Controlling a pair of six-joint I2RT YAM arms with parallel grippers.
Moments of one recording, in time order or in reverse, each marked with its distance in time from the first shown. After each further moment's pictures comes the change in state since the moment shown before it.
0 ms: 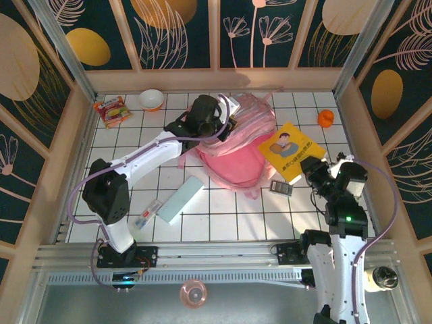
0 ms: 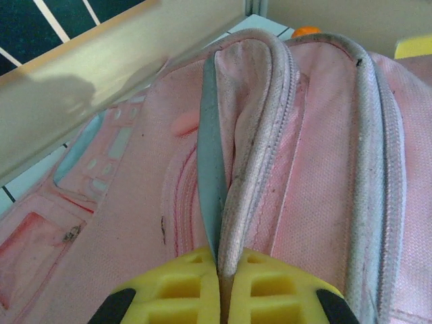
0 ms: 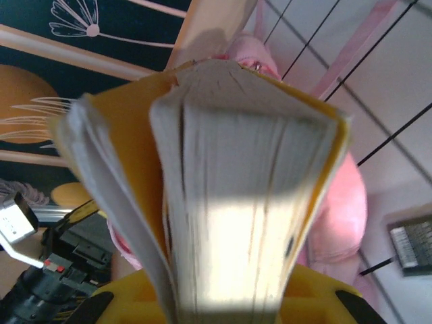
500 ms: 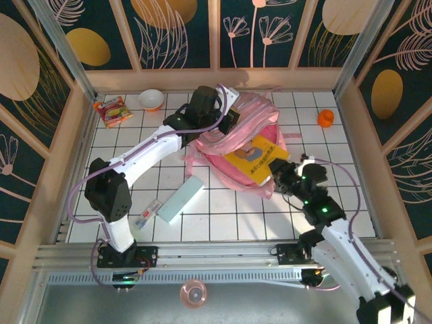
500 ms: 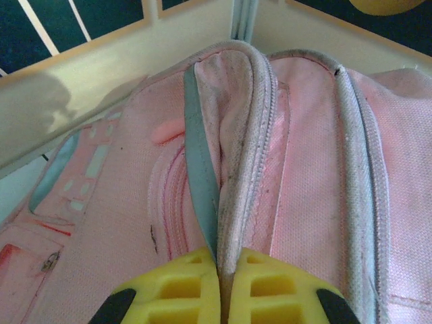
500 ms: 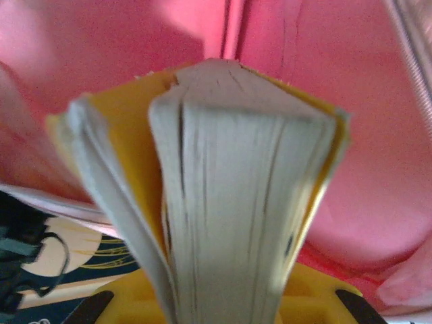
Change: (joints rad) left arm 0.015 0.029 0.112 -0.061 0.068 -0.093; right arm 0.511 0.156 -0.286 0.536 0.245 0.333
